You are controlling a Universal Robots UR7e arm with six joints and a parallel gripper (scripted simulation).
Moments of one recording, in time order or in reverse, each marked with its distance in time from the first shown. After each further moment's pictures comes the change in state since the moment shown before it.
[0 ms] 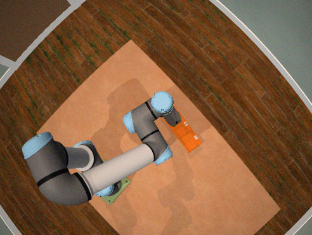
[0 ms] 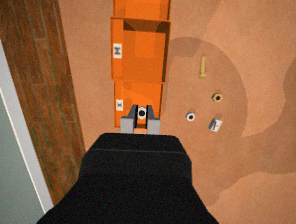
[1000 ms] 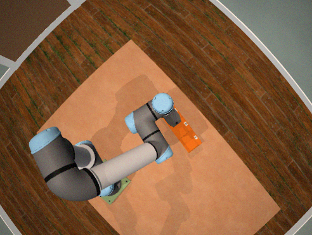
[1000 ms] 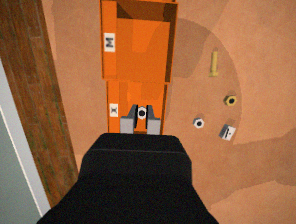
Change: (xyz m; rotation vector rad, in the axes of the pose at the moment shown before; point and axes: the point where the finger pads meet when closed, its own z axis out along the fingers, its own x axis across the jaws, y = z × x) arm 0.000 0.000 0.038 0.000 0.000 0.002
